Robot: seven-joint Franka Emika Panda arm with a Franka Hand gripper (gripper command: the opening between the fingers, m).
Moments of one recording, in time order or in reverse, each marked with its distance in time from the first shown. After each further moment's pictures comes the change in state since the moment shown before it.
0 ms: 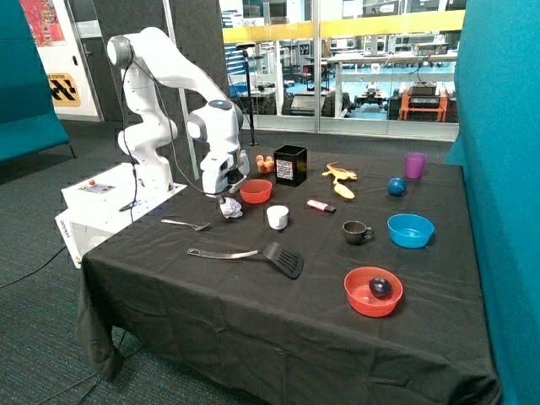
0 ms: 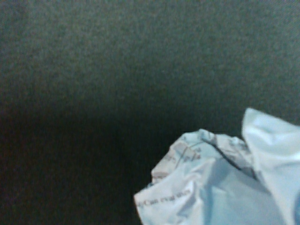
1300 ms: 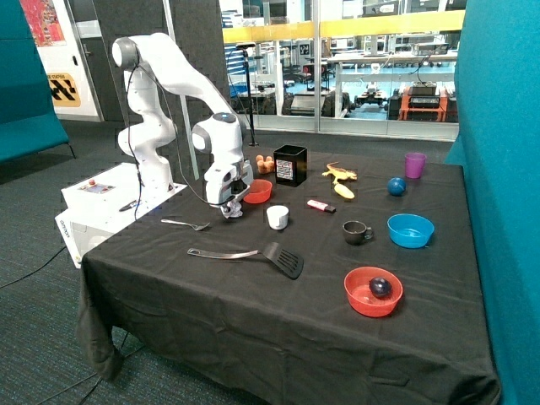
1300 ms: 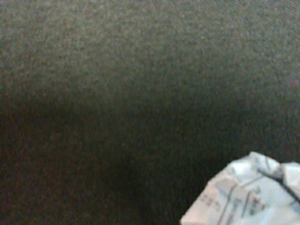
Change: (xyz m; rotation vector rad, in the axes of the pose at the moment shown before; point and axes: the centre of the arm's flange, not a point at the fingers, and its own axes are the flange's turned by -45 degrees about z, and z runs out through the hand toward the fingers) arm 0.004 -0.009 0.034 0.000 0.004 0.040
